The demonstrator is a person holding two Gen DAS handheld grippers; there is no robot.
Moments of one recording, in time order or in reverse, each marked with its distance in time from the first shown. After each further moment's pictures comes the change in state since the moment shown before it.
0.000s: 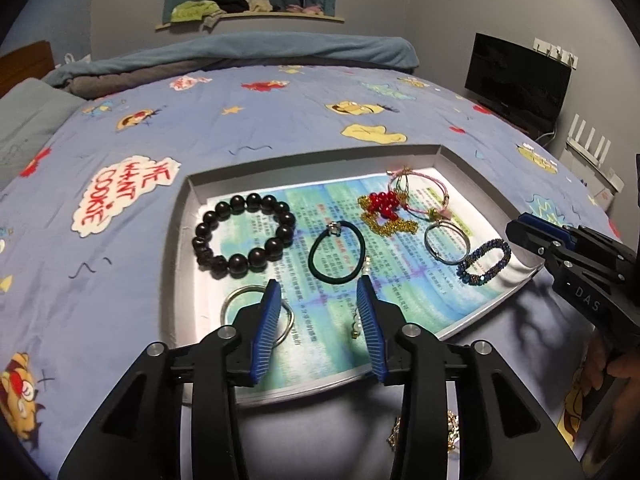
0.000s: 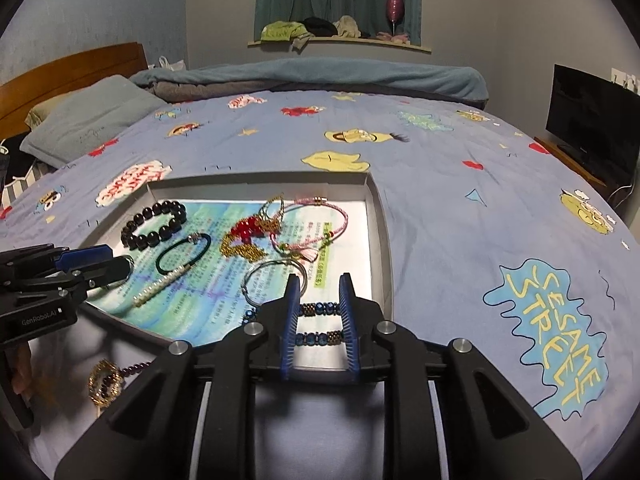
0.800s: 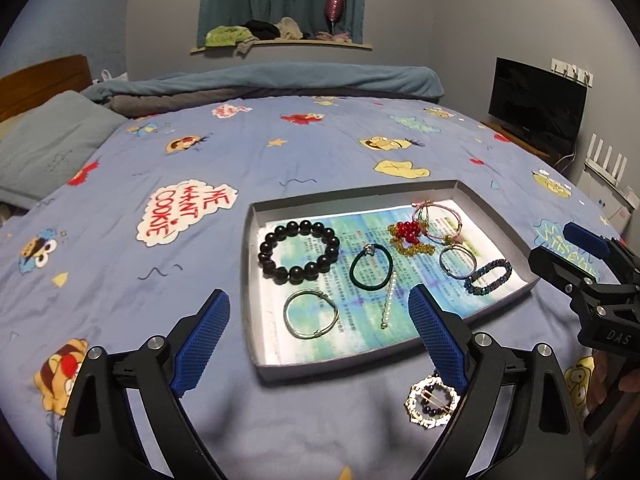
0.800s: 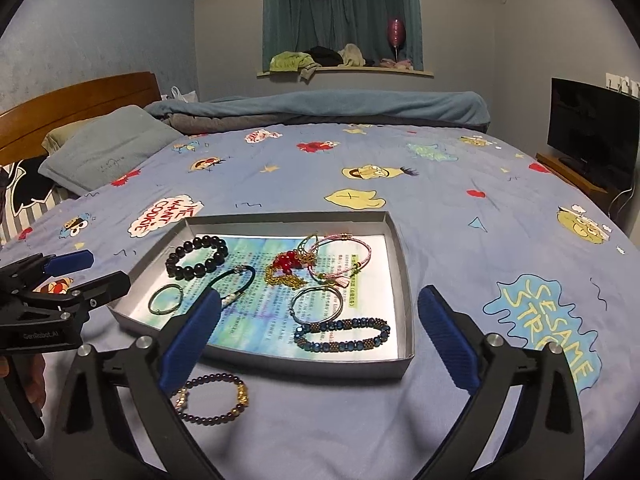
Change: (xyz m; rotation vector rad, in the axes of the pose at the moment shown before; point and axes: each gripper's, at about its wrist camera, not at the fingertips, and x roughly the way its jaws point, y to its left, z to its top) left arm -0.061 0.011 -0.004 -0.030 -0.096 0.115; right arm -0.049 0.022 0.008 0.021 -0.106 0.041
